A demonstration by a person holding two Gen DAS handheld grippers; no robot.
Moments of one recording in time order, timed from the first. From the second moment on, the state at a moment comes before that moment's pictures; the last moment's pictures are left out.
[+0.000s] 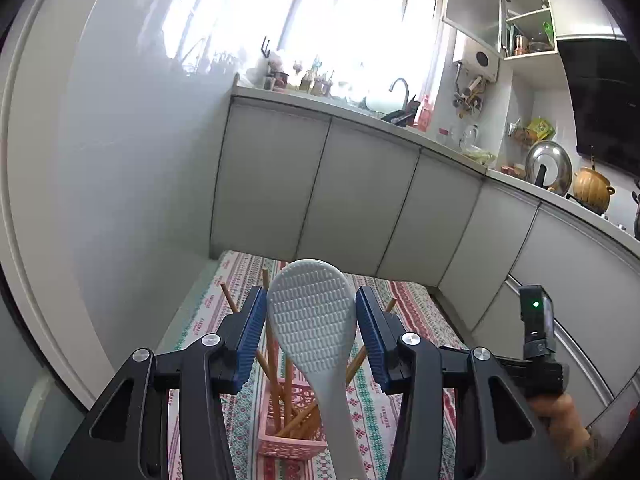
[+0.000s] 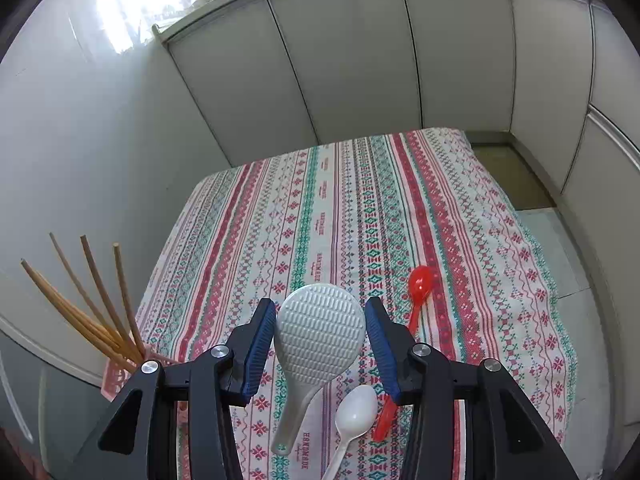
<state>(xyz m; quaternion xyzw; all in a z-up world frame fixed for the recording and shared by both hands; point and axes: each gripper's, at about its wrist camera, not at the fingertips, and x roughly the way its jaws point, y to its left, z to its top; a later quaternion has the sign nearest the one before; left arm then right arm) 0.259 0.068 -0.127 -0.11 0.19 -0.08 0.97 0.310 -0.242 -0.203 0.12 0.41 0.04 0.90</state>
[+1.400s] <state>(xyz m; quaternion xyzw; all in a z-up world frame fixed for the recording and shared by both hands) 0.266 0.081 -0.180 -0.14 0.06 0.04 0.99 0.284 -0.275 -0.161 0.19 0.31 0.05 0.93</state>
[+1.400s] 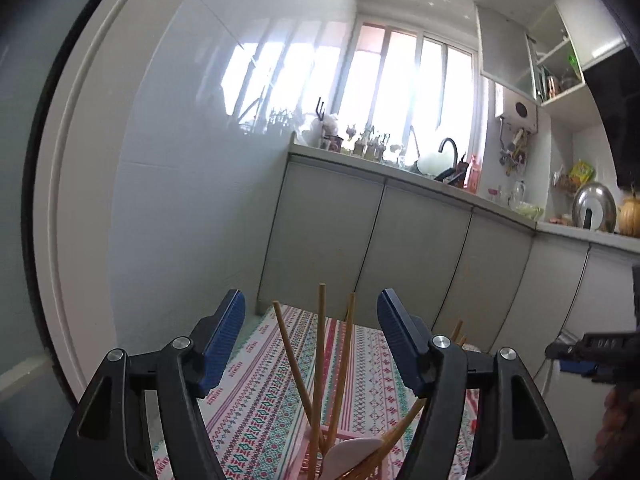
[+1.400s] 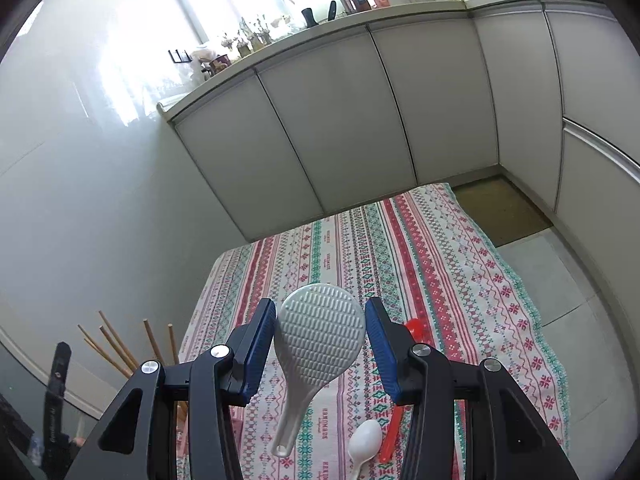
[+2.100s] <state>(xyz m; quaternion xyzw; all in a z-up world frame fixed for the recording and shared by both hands) 0.275 0.156 -0.186 -0.26 0.33 0.07 0.90 0.209 -0.149 -0.131 0.14 0.12 0.05 0.98</state>
